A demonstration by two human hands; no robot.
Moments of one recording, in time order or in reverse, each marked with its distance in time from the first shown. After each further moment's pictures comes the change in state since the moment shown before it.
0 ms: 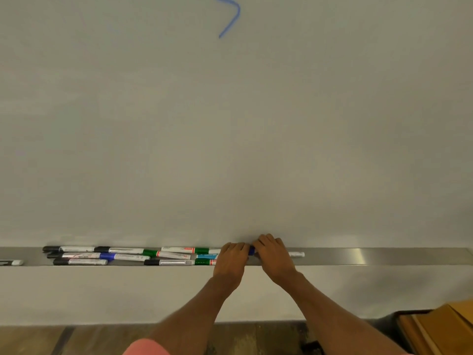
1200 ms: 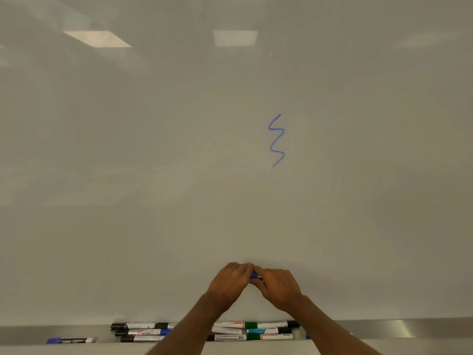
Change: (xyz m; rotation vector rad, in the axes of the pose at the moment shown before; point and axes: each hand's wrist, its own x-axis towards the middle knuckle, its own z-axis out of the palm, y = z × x) left_hand -0.032 -0.088 -0.215 0.356 0.256 0.466; right_hand 0.056 -0.132 -0.148 0.192 0.247 -0.122
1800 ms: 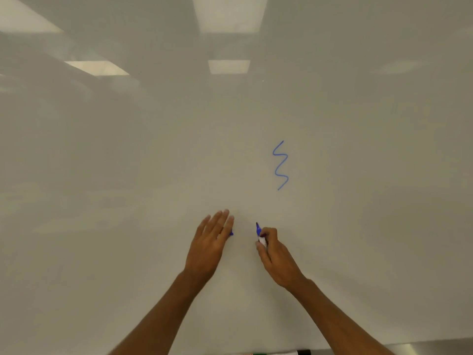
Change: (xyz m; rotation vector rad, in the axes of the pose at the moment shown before) left_hand 0.021 -0.085 -0.108 0.216 0.623 -0.112; right_hand 0.060 -0.044 -0.086 0.390 0.341 0.059
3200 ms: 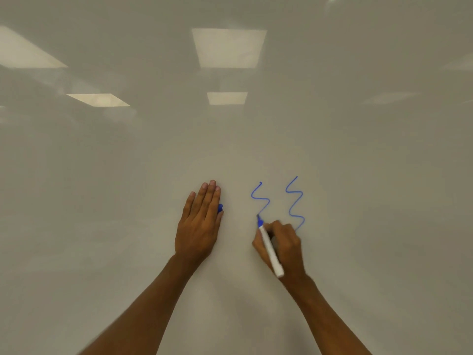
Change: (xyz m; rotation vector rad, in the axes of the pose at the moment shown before) left_hand 0.129 -0.089 0.023 0.169 0.299 -0.059; right_hand 0.135 -0.014 -0.014 -0.279 0.850 -0.392
